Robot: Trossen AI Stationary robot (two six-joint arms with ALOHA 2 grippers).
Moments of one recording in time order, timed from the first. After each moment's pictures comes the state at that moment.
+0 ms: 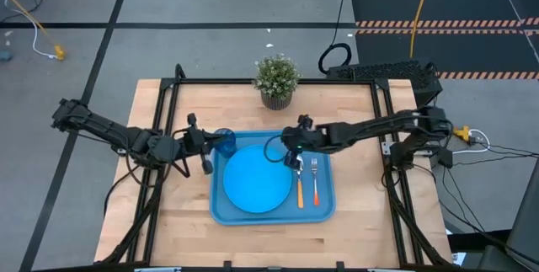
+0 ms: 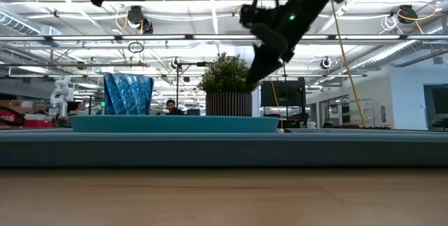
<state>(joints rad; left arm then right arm) -0.35 0.85 0.62 -0.08 -0.72 -0.05 0.02 1.63 1.05 -0.33 0.33 0.19</state>
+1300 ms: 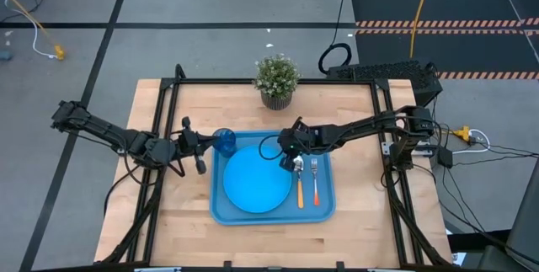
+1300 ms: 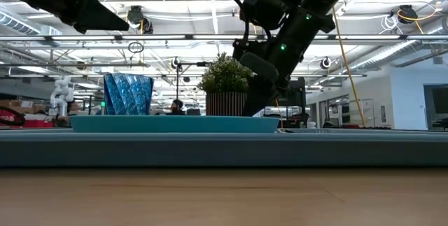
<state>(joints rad) -0.36 0.68 0.41 -0.08 -0.73 -0.12 -0.03 1.77 1.02 -0.22 0.18 0.32</state>
